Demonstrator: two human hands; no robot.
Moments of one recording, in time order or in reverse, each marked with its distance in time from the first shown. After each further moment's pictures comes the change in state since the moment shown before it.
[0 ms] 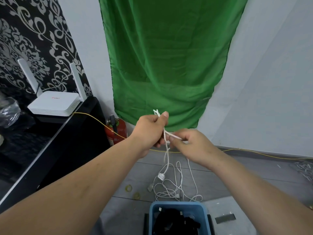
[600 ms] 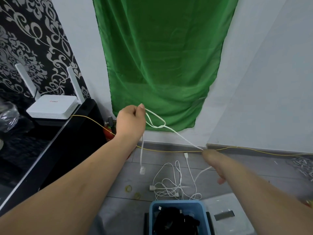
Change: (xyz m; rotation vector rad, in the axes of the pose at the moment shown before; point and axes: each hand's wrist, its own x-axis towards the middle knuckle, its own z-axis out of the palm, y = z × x) left_hand 0.017 0.002 -0.029 0.226 0.470 0.247; right_hand -0.010 0.078 -0.016 0.172 0.018 0.834
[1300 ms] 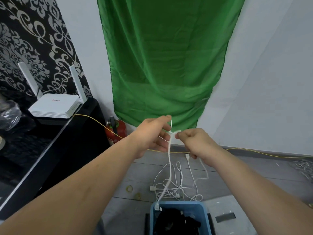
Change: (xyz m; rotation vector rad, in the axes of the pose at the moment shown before) left_hand -0.025 0.019 0.007 -0.276 -0.724 -0.407; right_hand -0.026 -0.056 0.024 0.044 0.003 -0.599
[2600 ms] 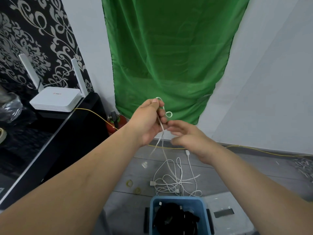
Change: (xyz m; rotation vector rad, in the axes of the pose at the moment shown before) left_hand 0.005 0.013 0.001 -0.508 0.101 0.158; right_hand -0.008 -0.011 0.011 0.220 -0.235 -0.036
